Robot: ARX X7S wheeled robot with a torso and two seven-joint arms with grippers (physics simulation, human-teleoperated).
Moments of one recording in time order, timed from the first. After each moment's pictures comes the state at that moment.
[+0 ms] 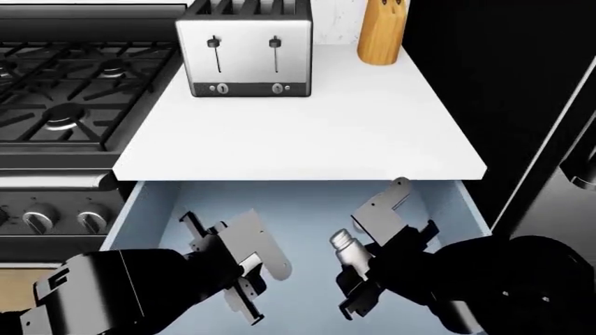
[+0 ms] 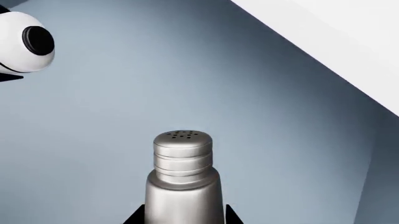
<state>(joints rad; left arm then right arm) -0.94 -0.62 0.98 0.36 -0.80 -1.19 -0.17 0.90 0.65 -0.76 -0.30 1.21 1.24 0.41</state>
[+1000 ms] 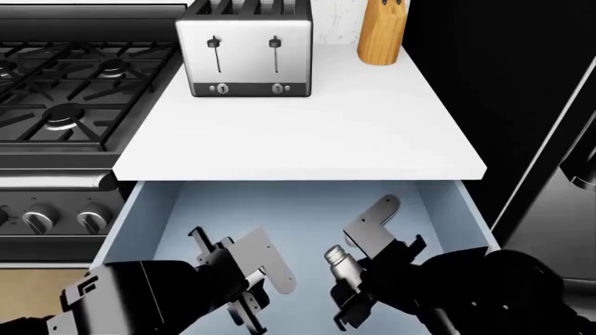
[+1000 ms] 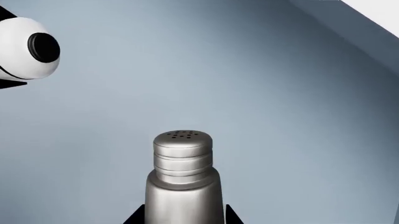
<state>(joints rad) -0.91 -0.59 1.06 0.28 -0.75 -1.13 -0.15 0.86 0.62 -0.86 -0.21 1.09 1.14 0.31</state>
